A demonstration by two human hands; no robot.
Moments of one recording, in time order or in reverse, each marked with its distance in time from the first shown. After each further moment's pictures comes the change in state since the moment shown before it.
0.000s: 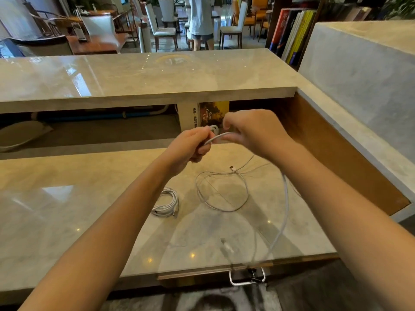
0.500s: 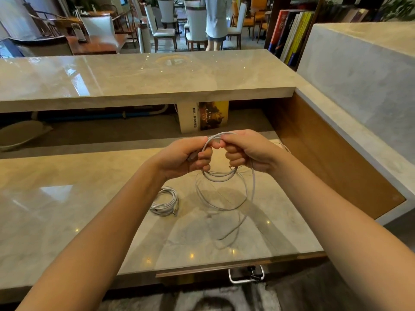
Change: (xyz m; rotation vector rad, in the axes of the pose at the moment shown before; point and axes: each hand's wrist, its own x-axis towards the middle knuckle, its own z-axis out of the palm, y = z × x) left_hand -0.006 -0.009 -0.009 -0.351 -0.316 -0.145; right_hand -0.014 -0.005 0.027 1.650 -0.399 0.529
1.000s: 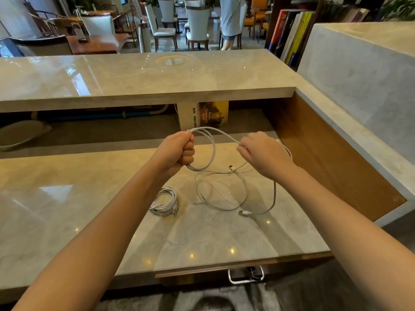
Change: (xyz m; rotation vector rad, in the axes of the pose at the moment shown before) left_hand 0.000 -0.001 -0.005 -0.056 0.548 0.085; right_hand -0.005 0.028 -0.029 -1.552 0.443 -0.229
